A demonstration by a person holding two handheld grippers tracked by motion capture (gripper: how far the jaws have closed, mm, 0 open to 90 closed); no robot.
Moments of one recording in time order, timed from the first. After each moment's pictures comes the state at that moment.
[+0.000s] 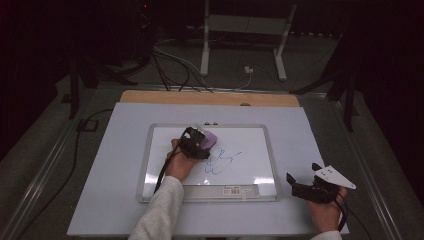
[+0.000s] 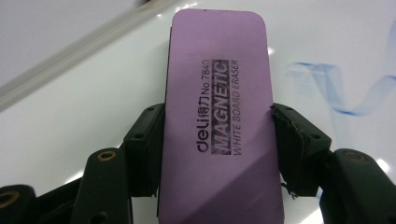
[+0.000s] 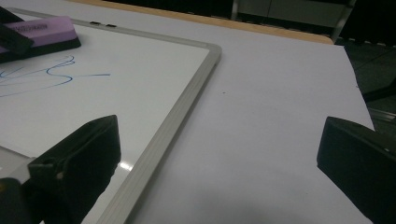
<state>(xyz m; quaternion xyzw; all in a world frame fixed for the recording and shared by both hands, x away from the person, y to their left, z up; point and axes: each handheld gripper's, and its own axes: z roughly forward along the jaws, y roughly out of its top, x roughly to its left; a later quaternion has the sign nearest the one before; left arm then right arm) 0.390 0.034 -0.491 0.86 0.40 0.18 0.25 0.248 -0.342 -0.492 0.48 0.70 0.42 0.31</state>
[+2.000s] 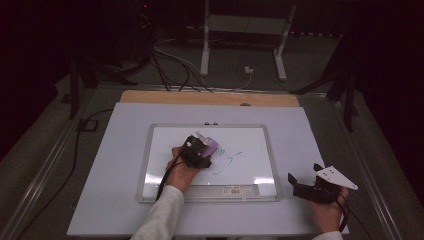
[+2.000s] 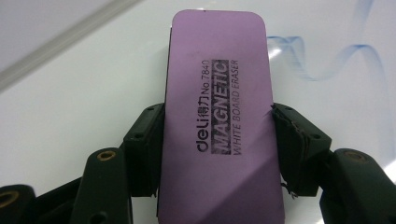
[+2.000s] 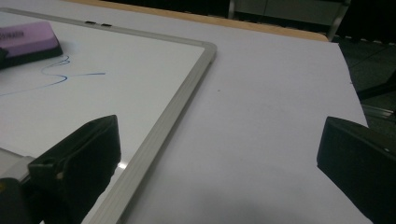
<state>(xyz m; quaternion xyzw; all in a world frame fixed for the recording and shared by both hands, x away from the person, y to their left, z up) 0.352 0.022 -0.493 0.87 0.39 0.17 0.27 0.247 -0.345 -0.492 0.49 0.70 0.42 0.31</state>
